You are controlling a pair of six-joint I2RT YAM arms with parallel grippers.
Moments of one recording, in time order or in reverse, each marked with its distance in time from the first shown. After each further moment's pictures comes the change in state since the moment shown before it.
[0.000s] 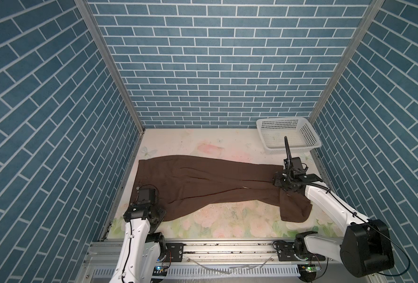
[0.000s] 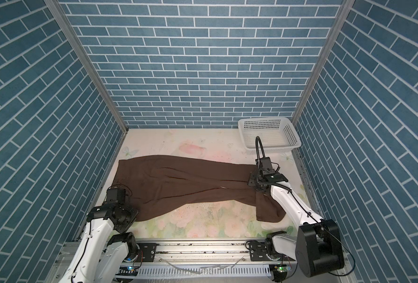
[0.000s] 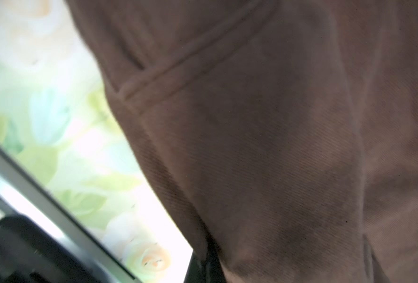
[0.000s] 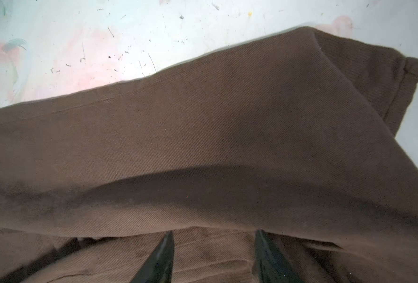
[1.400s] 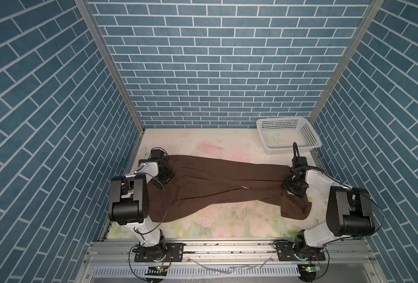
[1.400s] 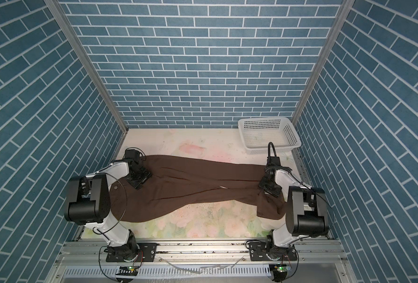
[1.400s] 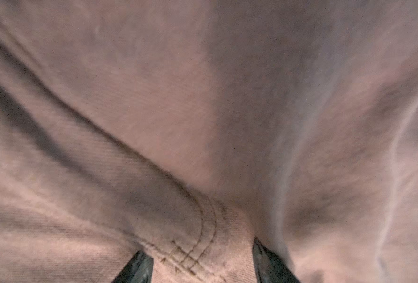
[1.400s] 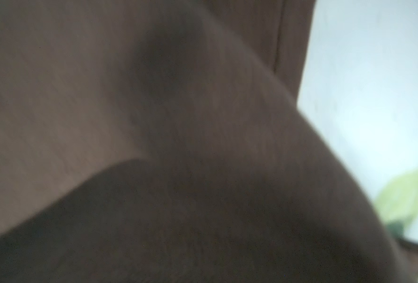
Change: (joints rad) left arm -0.066 1.045 0.579 0.468 0.090 0.111; right arm -0.269 0.360 0.122 -0.105 0.028 0.028
